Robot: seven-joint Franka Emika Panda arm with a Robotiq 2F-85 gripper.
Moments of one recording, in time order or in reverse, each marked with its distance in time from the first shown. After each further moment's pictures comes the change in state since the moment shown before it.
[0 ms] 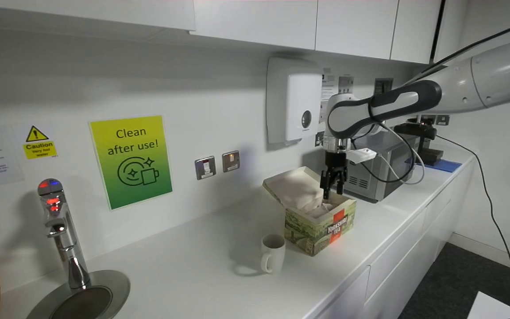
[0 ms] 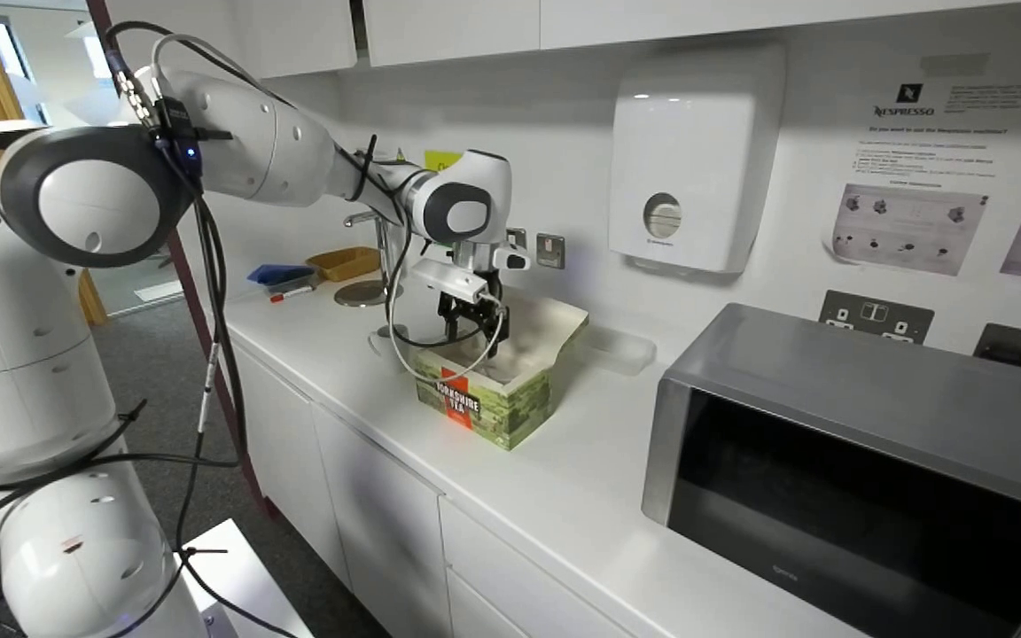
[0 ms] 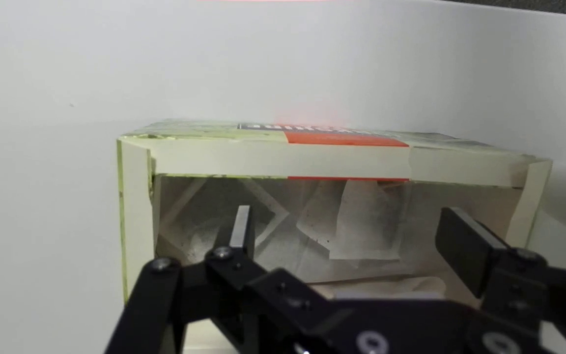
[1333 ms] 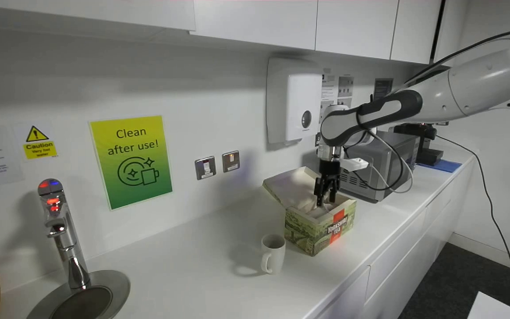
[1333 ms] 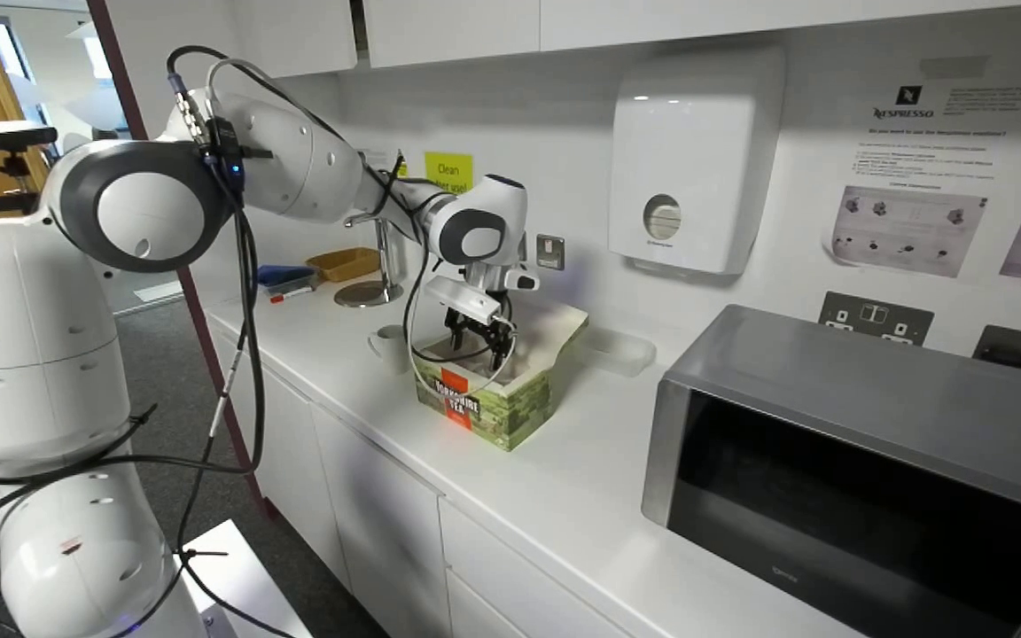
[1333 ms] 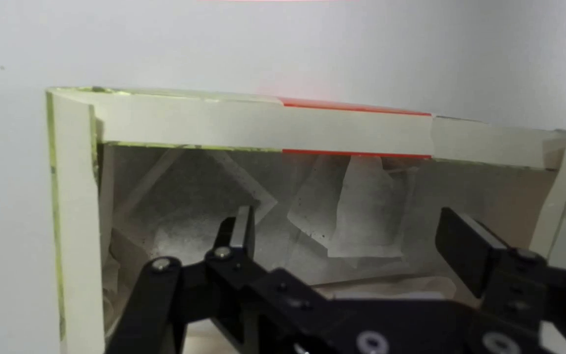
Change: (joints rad) arm -0.009 0.094 0.001 0.031 0.079 0.043 -0.080
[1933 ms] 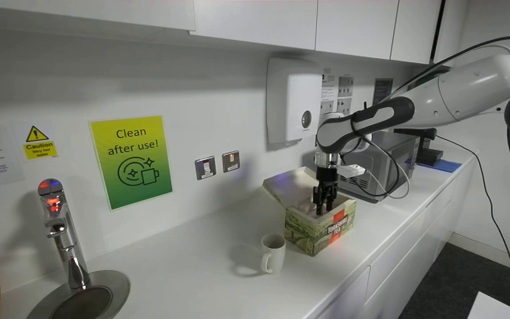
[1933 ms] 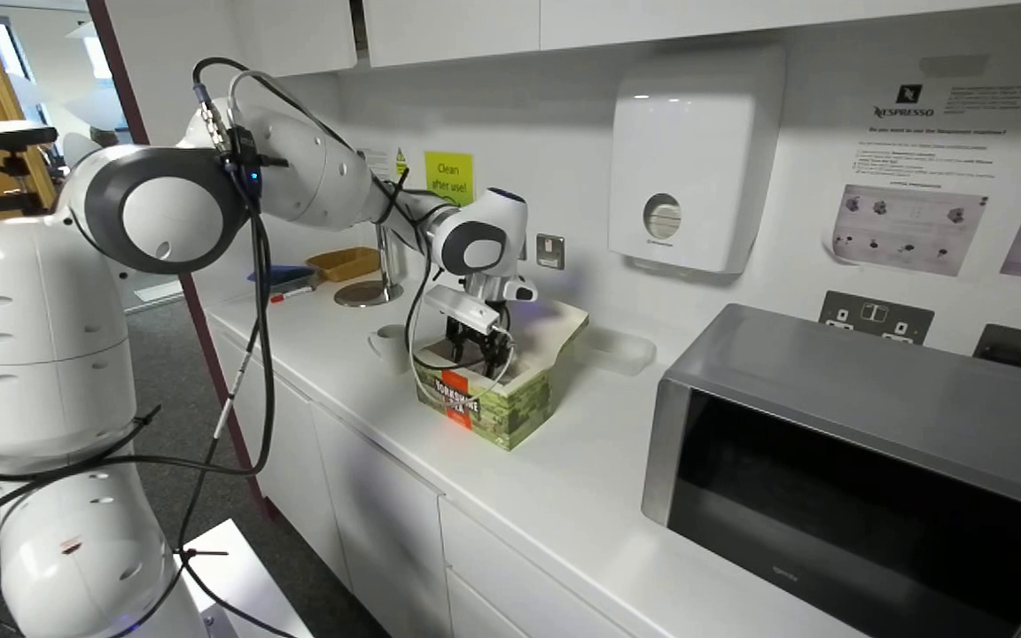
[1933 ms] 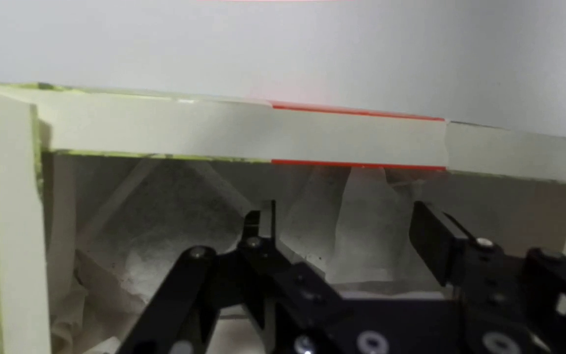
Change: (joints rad) arm 0.000 0.041 0.014 0.001 0.006 0.007 0.000
